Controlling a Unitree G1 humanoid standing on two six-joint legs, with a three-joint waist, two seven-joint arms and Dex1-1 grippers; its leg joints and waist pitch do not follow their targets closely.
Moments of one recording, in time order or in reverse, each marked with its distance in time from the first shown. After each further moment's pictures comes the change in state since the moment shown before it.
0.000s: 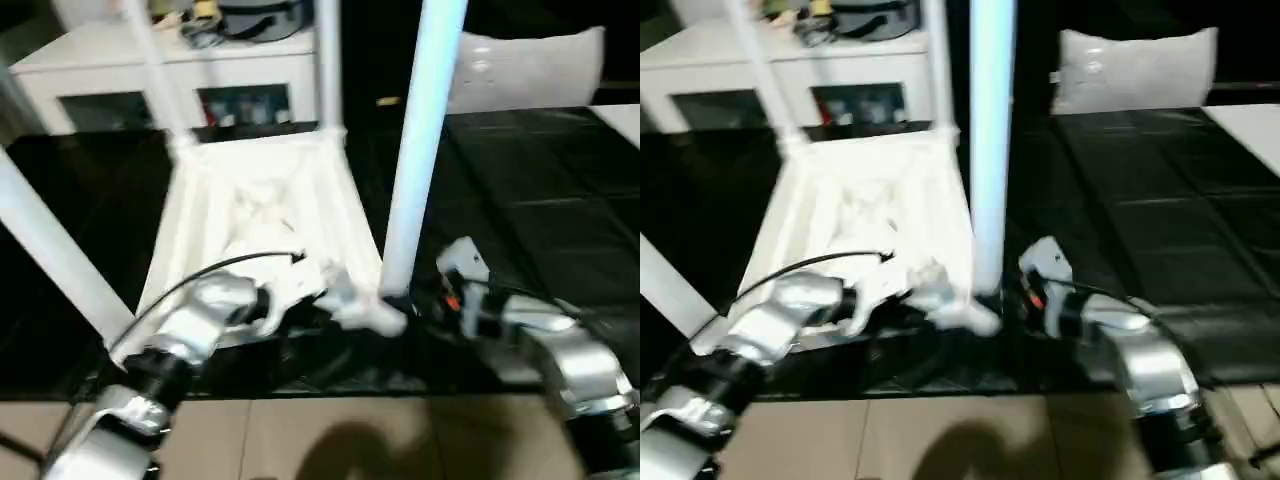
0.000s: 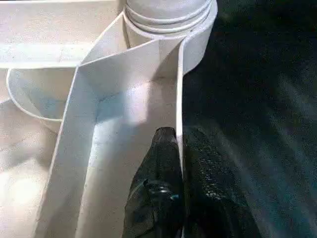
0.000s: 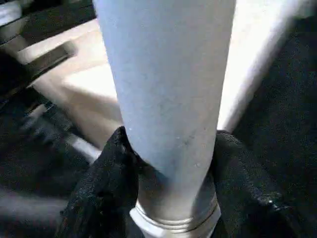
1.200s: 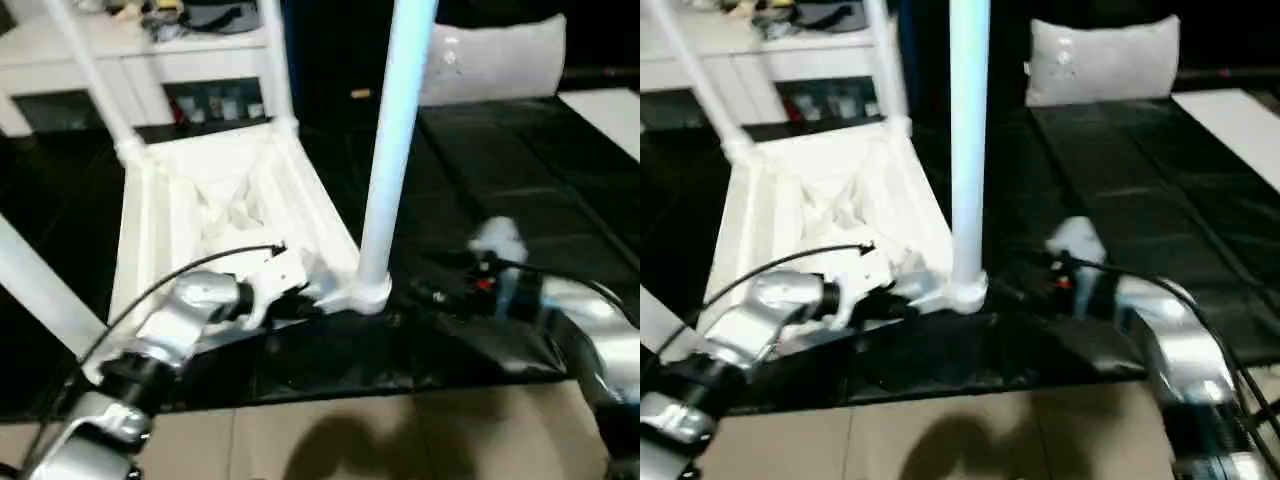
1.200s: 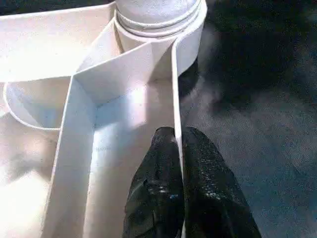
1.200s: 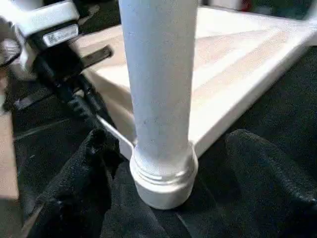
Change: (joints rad) left arm 0.052 0.188 -0.006 -0.067 -0.016 -0.146 -0.118; right arm -0.134 -0.200 0.042 0.172 0.063 -0.212 0.467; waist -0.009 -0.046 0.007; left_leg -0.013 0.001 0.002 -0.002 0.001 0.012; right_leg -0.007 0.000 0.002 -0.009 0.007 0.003
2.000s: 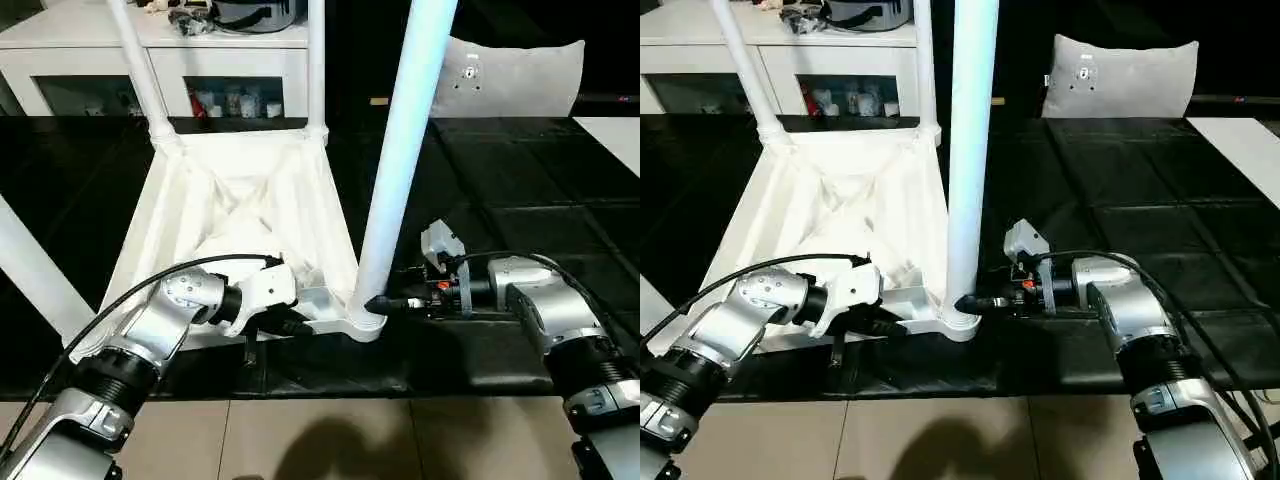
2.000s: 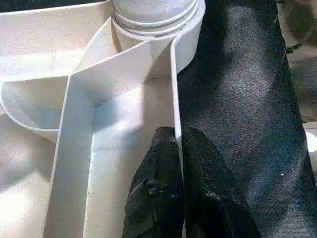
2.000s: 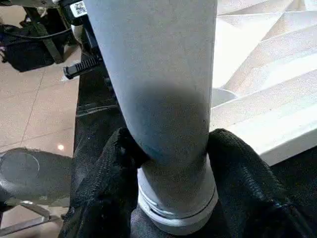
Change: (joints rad) left arm -0.016 0.038 -0.034 0.020 0.000 -0.053 -0.122; right arm -0.184 0.061 0.110 0.329 -0.043 -0.095 0.221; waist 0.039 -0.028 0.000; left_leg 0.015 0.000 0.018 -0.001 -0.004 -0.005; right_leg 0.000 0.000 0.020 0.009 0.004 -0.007
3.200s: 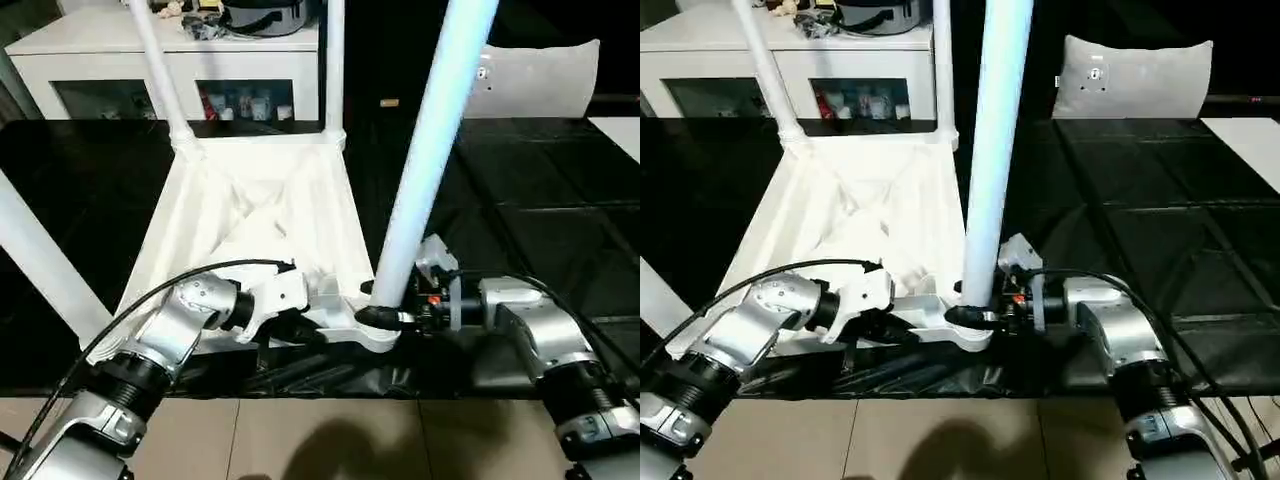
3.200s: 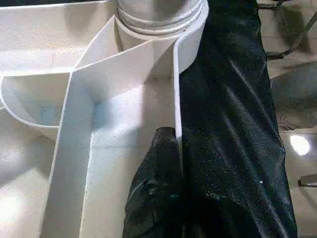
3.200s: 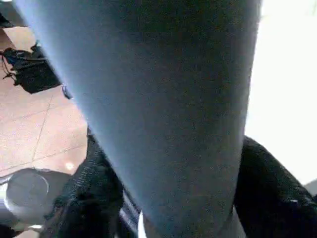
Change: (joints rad) left arm 0.012 -0.043 0.000 -0.015 -0.006 0.021 -0.007; right arm 0.102 0.037 -0.021 -0.098 0.019 0.054 -0.055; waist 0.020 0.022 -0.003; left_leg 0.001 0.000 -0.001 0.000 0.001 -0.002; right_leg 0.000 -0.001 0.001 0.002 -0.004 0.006
